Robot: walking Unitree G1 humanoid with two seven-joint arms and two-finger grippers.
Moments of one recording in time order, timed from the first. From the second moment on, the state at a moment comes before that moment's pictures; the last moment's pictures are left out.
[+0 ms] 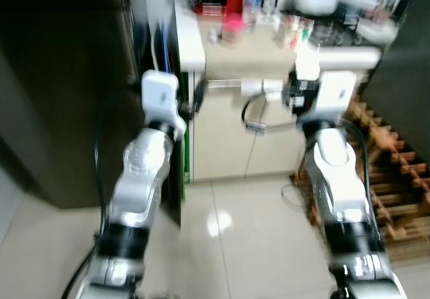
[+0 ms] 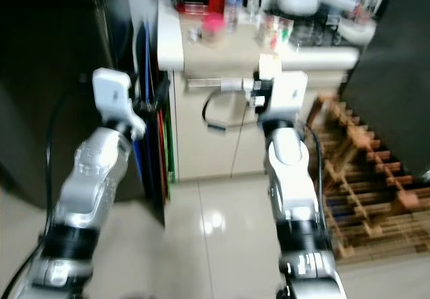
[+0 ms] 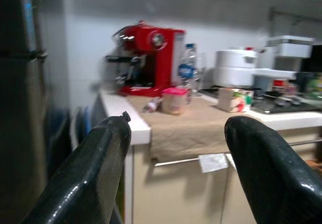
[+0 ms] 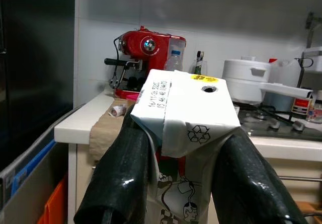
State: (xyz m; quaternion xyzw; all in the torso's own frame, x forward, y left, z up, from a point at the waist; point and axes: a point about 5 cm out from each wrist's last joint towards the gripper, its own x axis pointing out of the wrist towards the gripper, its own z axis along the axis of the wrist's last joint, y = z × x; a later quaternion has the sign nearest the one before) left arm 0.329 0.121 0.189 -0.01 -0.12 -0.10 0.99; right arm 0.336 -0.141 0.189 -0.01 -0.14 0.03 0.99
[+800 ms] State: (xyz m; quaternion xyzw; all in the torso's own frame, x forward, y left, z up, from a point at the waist) left arm 0.320 0.137 0.152 -0.04 -0.05 -0.07 1.00; right arm 0.325 -0.146 0.160 -0.01 -0.10 0.03 0.99
